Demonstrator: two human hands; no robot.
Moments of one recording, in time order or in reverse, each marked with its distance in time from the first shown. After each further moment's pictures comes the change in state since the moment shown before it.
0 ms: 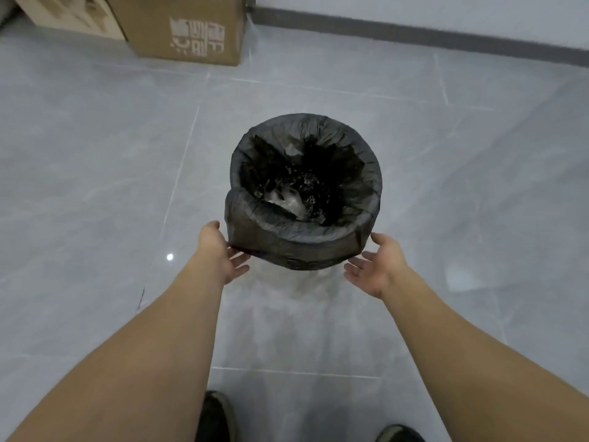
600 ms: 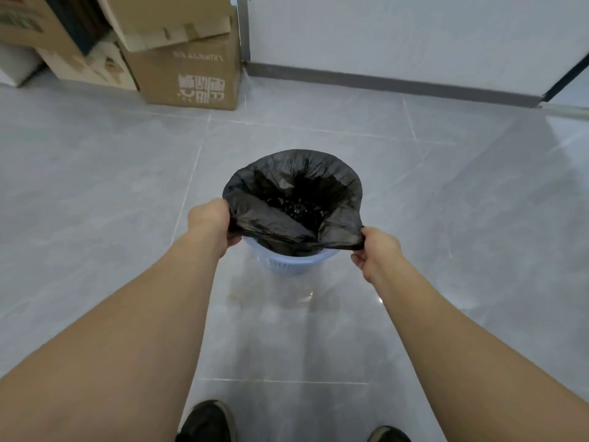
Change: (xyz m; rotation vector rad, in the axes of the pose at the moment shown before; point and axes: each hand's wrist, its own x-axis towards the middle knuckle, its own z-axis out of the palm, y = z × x) left_hand -0.089 0.061 0.027 0.194 0.083 0.392; right_hand -0.079 -0.031 0.028 -0.144 0.235 -0.382
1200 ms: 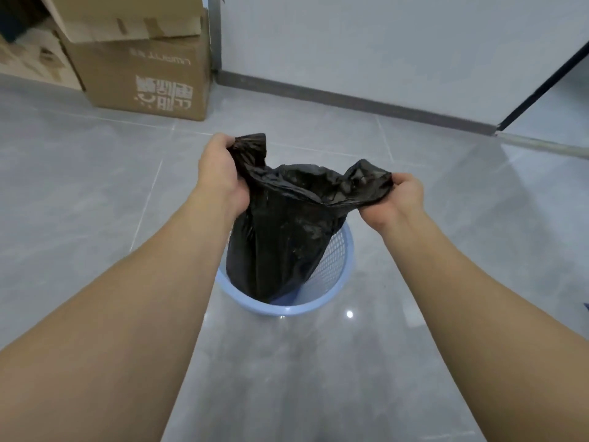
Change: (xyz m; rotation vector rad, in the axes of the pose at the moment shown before) left_hand 0.049 0.080 0.094 -0.619 -0.580 0.116; right_hand 0.052 -0.114 0.049 0.572 -0.306 -0.165
